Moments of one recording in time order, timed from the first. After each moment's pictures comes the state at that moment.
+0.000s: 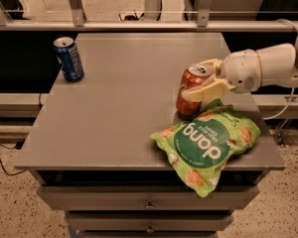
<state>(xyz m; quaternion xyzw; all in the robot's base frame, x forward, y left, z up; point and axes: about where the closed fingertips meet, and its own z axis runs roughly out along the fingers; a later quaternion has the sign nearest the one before) 0.551 -0.122 0.902 -0.54 0.62 0.35 0.45</state>
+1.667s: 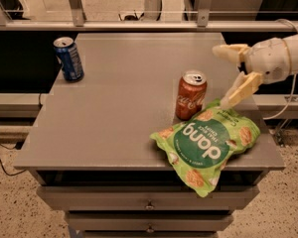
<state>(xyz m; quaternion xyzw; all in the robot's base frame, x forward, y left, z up) 0.557 -0.179 0.915 -0.57 0.62 0.31 0.44</state>
